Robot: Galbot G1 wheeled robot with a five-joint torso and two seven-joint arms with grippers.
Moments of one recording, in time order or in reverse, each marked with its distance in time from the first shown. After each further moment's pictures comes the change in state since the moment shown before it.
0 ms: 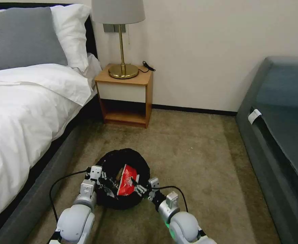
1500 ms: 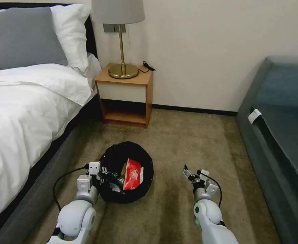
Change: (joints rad) left arm -0.086 -0.046 -0.014 0.029 -0.416 0.015 -0.111; right arm 0.054 0.098 0.404 -0.234 0.155 0.004 0.300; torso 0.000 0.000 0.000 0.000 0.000
